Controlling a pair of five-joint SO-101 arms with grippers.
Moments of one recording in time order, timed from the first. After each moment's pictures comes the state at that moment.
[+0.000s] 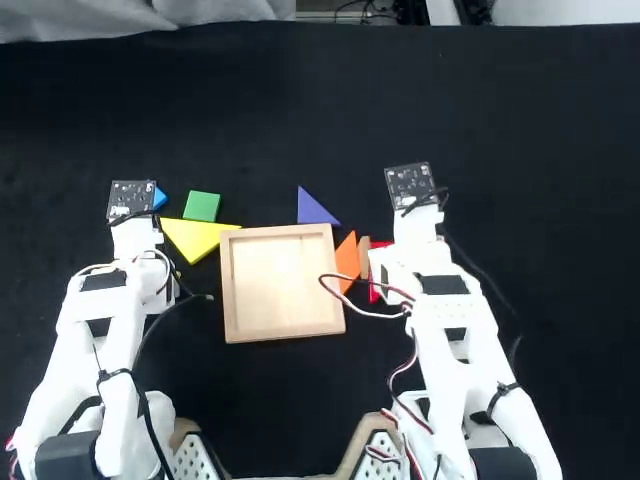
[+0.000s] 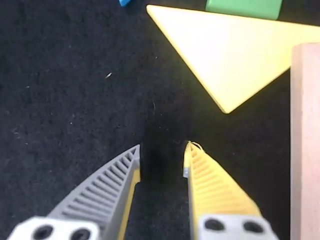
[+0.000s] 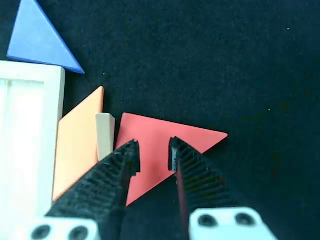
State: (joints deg) left arm -14.4 -28.0 66.8 36.5 -7.9; right arm -1.9 -33.1 69.6 28.5 7.7
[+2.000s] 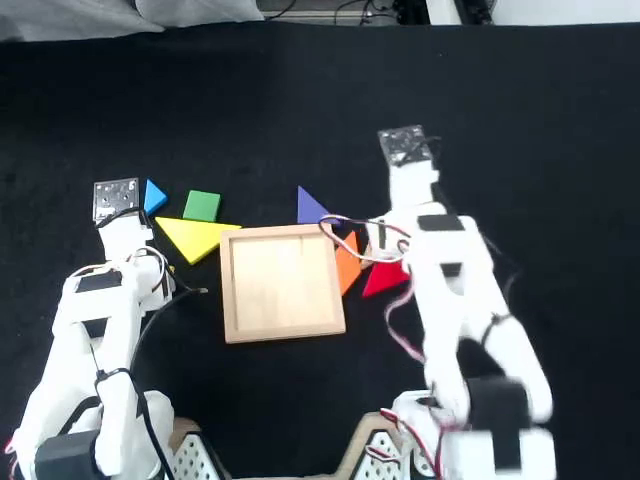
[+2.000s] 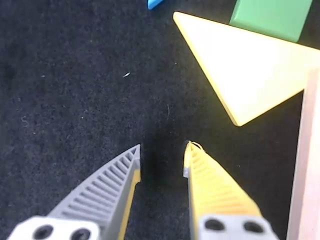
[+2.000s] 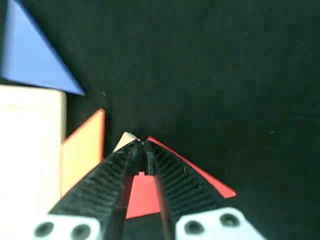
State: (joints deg) left arm -16.0 -28.0 66.8 35.6 -2.2; right arm -1.9 -17.9 48.1 40.8 8.4
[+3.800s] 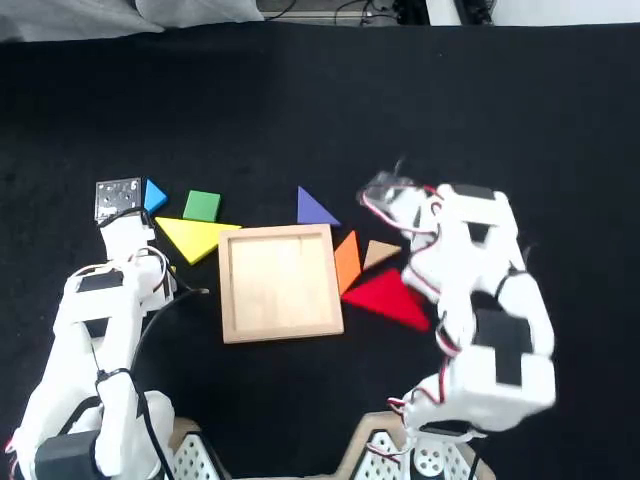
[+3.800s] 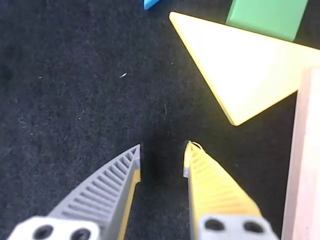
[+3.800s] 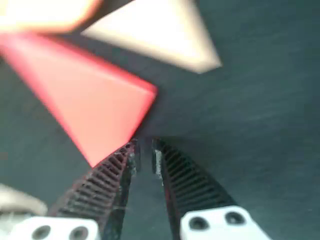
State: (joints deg) left arm -15.6 -28.0 66.8 35.6 -2.2; right arm 8.6 1.3 35.2 69.8 62.5
